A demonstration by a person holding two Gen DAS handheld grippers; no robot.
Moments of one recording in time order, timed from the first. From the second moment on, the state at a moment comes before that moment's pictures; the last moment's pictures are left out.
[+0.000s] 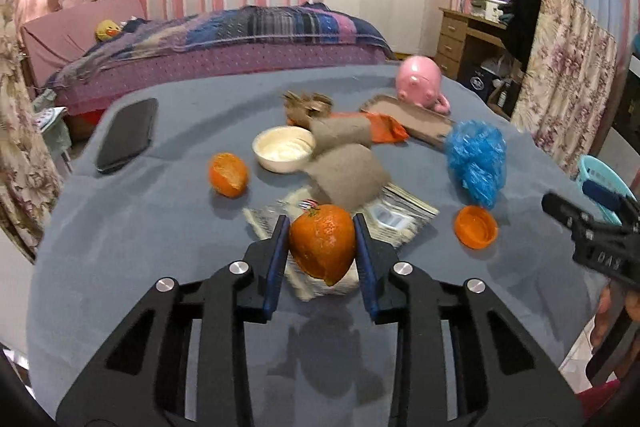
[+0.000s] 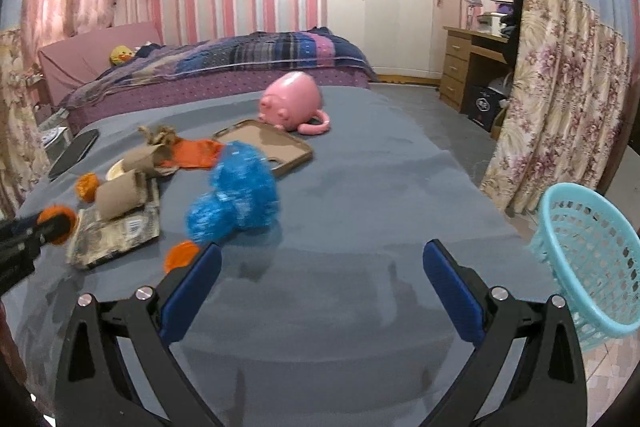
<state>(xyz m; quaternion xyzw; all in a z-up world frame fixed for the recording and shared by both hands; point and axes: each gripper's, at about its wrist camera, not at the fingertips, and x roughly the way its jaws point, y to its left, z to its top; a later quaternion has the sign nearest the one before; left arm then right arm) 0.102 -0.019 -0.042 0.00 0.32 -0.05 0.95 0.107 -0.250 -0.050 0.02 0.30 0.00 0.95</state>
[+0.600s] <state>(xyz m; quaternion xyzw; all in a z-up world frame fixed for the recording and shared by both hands) 0.093 0.067 -0.069 -0.04 0.34 0.04 0.94 0.135 -0.185 -0.081 -0.02 0.35 0.07 0.93</state>
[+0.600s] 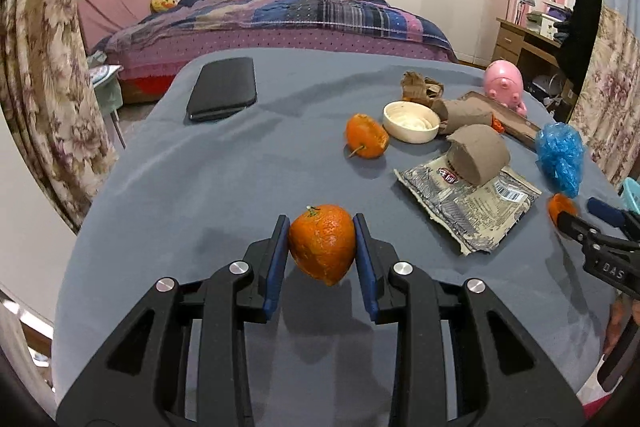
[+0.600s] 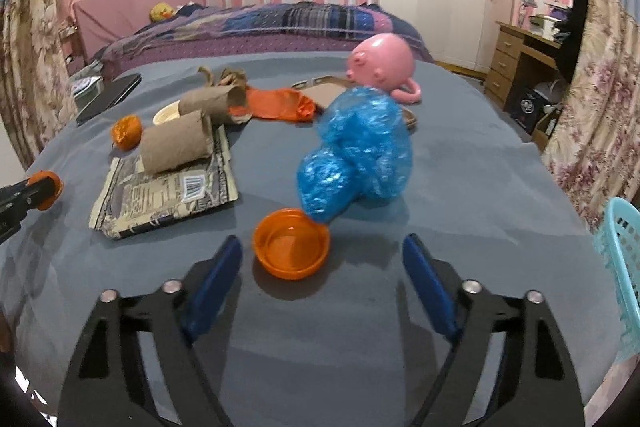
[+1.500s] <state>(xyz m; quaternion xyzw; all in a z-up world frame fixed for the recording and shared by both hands) 0.092 -0.019 -0.033 -0.01 0.31 -0.01 0.95 0.112 -0.289 -0.063 0.02 0.35 0.01 0.94</state>
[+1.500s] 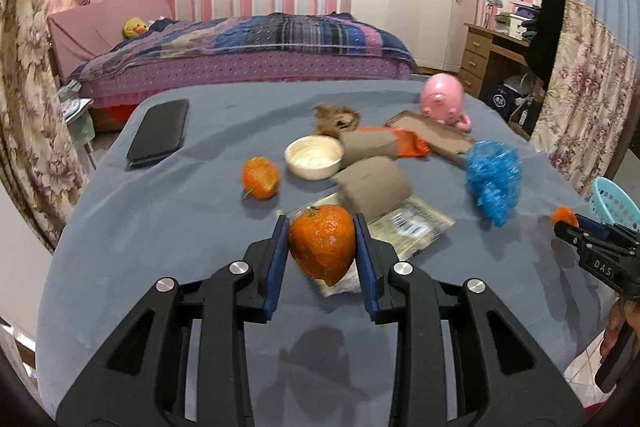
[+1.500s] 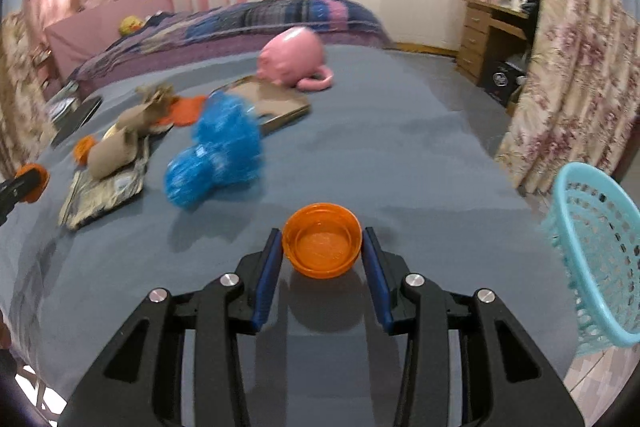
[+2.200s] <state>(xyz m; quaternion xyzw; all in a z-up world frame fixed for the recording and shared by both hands) 0.107 -0.132 0.004 0.00 0.28 -0.09 0.96 0.074 -0.405 -0.006 0.03 0.28 -0.07 0.96</state>
